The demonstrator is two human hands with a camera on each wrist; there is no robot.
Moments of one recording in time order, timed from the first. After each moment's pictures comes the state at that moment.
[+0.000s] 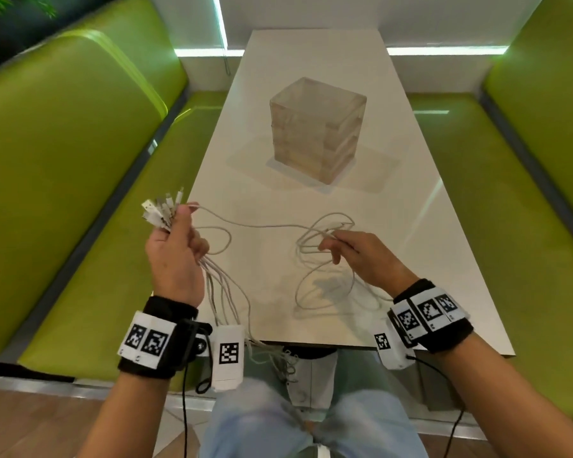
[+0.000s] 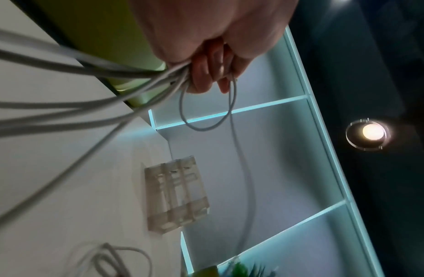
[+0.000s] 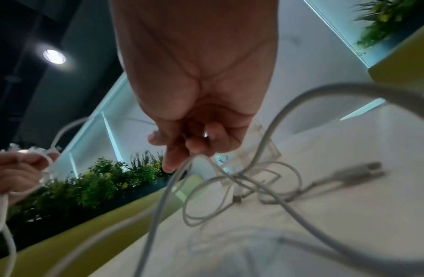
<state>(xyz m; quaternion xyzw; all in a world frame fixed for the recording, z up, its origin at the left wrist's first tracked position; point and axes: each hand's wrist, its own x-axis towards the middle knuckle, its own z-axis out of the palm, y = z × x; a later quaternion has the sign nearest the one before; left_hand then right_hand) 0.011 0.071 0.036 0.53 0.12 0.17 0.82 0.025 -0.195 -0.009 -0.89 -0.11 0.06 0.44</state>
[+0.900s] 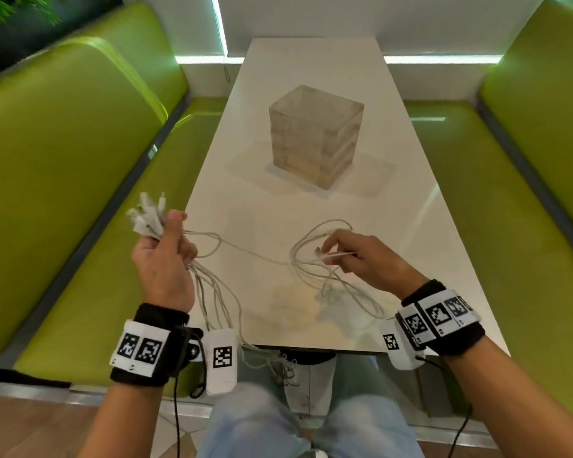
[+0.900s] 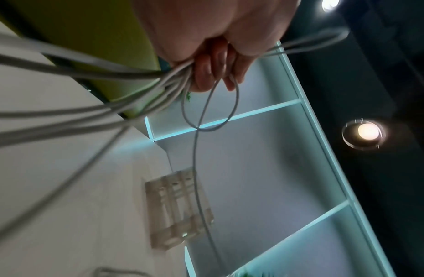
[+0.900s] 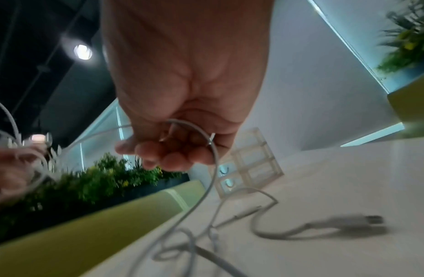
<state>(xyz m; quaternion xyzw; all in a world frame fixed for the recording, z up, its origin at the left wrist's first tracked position) 0.008 0.080 0.039 0.53 0.12 0.22 0.81 0.017 -0.202 0.016 -0.89 -0.14 0.11 0.41</state>
